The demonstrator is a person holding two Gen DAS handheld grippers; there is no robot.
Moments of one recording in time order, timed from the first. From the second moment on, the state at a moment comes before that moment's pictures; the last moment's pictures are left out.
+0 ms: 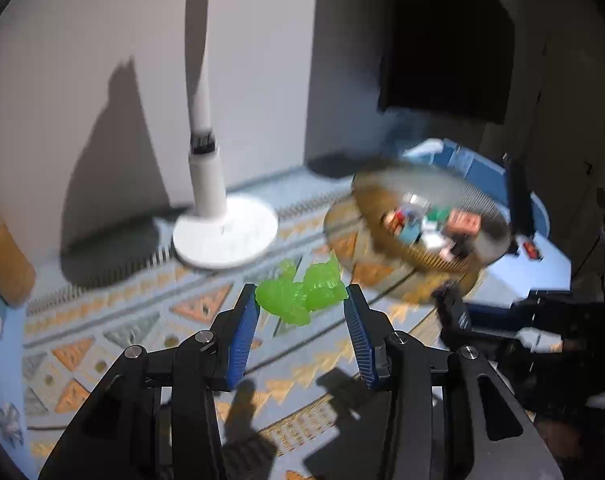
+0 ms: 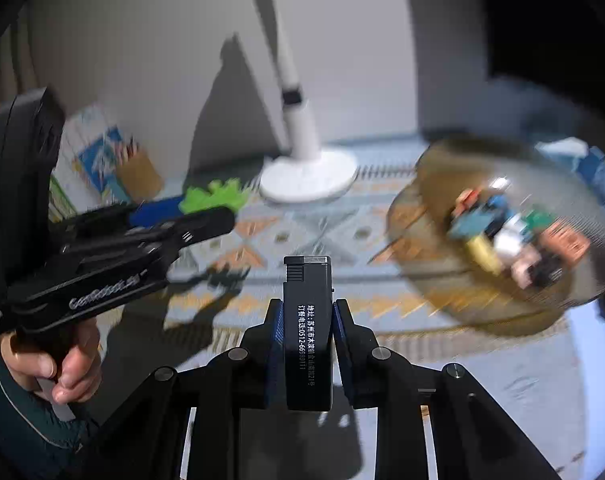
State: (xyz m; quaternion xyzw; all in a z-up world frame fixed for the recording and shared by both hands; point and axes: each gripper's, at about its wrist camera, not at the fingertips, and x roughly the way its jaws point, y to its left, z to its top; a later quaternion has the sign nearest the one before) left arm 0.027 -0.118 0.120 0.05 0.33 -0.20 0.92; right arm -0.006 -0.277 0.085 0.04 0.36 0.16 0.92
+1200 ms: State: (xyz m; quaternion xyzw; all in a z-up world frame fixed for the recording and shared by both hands) left arm 0.160 -0.329 0.086 0.04 0.39 -0.25 0.88; right arm 0.101 -0.490 0.088 0.12 0.38 -0.02 0.92
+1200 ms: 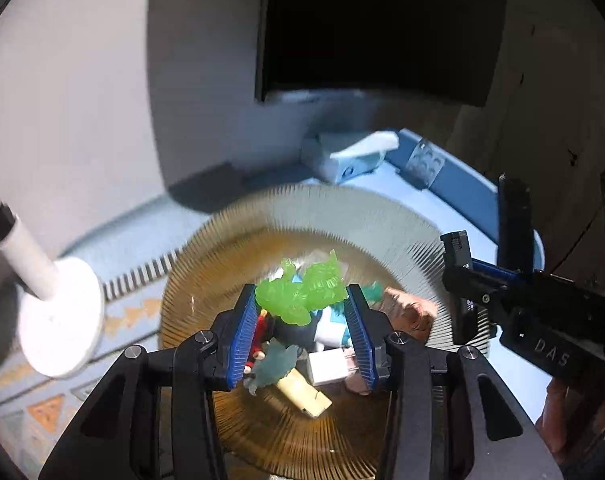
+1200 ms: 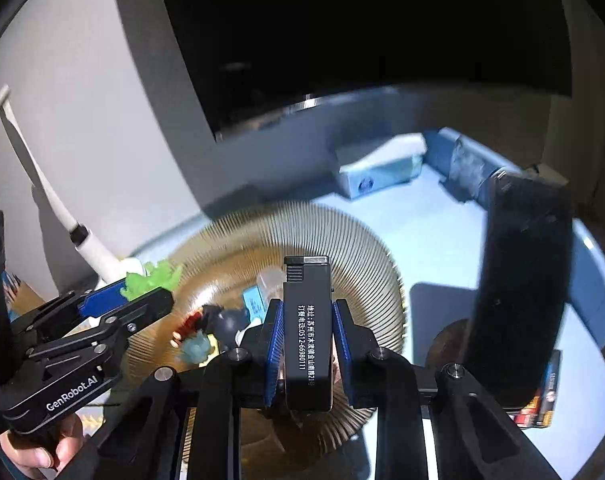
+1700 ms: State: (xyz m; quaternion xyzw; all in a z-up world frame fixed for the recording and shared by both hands) left arm 0.120 -0.248 0.117 -0.04 0.38 -0.21 0.90; right arm 0.070 -0.454 0.126 0.09 0.34 0.01 0.93
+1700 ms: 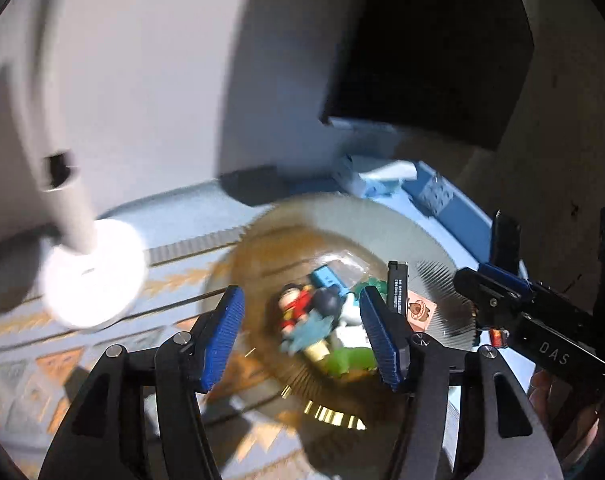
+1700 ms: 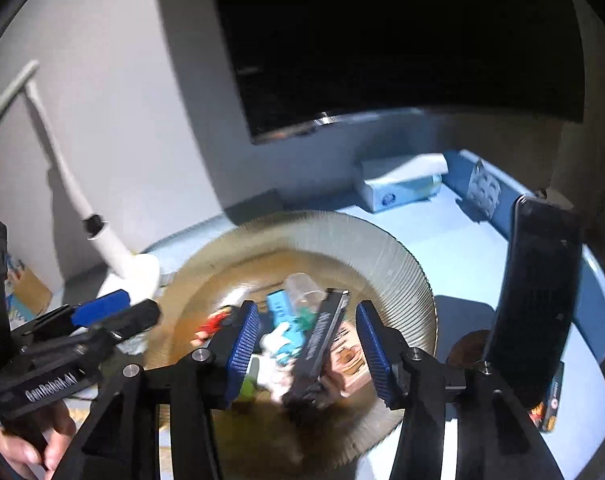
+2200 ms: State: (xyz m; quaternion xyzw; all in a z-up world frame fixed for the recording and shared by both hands) left arm -0.093 -0.091 0.162 -0.03 0.28 0.02 0.96; right arm -0.049 -0.280 0.147 0.03 0.33 0.13 0.93
